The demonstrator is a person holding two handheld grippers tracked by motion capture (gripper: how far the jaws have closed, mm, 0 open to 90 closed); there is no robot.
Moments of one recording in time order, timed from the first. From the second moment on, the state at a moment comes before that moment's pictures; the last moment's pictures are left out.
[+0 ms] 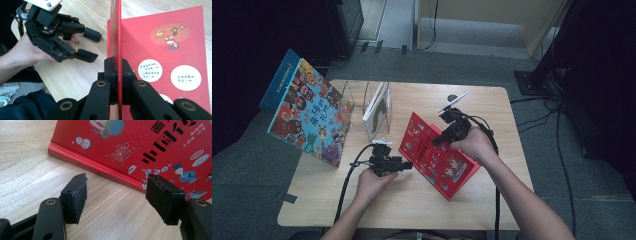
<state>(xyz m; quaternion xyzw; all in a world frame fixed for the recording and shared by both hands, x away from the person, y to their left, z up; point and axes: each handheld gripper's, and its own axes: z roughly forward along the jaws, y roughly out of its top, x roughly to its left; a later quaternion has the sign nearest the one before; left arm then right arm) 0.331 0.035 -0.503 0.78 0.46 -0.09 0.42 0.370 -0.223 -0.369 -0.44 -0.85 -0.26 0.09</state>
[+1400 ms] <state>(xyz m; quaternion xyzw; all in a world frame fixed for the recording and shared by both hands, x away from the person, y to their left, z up) 0.350 0.039 -0.446 0.73 0.41 -0.13 0.54 0.333 -0.269 -0.349 -0.33 -0.84 -0.42 0.13</state>
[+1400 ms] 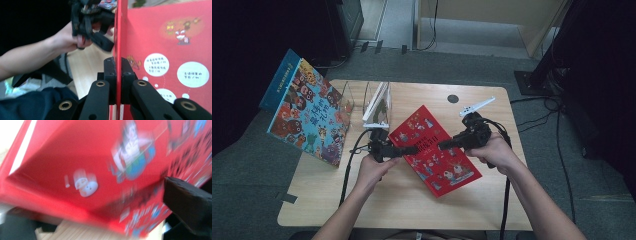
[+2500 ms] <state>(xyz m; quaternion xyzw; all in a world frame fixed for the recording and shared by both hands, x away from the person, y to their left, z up) 0.348 0.059 -0.374 0.82 0.36 -0.11 0.43 0.354 -0.264 -0.436 -0.36 -0.83 -0.42 -0.01</state>
